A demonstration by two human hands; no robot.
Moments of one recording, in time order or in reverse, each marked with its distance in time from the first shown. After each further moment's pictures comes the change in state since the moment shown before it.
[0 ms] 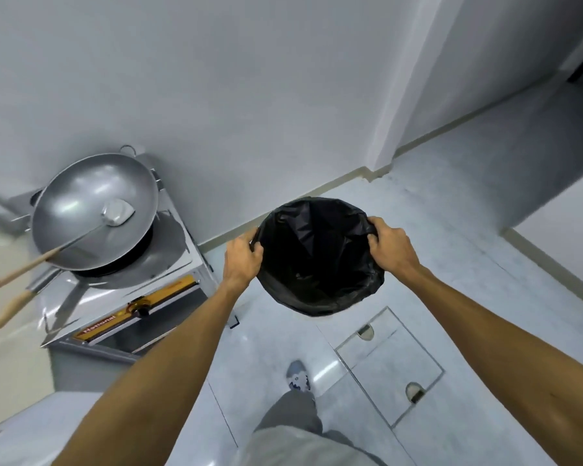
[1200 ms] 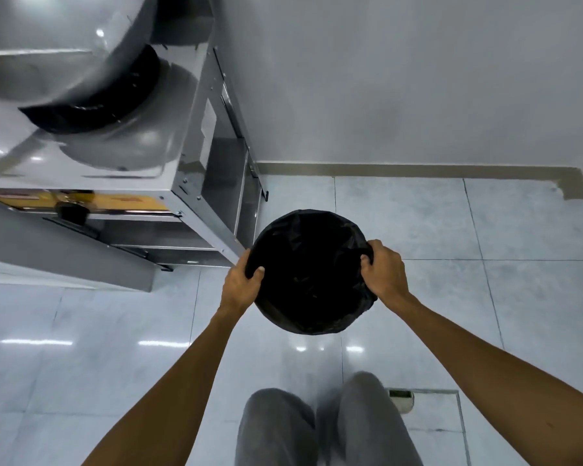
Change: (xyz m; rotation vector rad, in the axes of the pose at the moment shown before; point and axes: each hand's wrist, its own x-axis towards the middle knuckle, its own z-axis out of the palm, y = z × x) left_hand 0.073 -0.292 0.260 -0.236 0.267 -0.702; right_hand 0.247 0.099 0.429 0.074 -0.426 -0.342
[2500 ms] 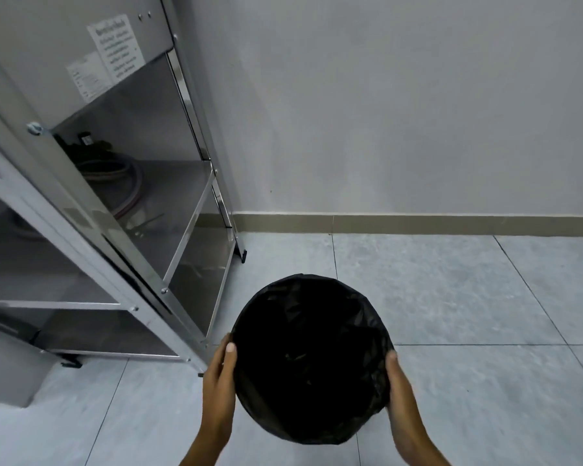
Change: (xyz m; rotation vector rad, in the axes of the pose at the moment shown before) left_hand 0.180 -0.232 0.188 -0.689 0.185 0.089; right_hand 0.071 0.186 0.263 1.174 -0.124 0.353
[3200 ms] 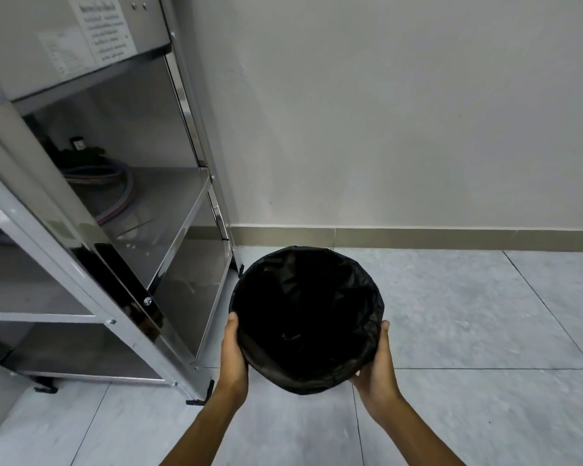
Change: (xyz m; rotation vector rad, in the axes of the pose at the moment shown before) left_hand 0.077 0.005 0.049 -0.204 -0.097 -0.063; right_hand 0.080 -0.011 0.045 0.225 -0.170 -0.052
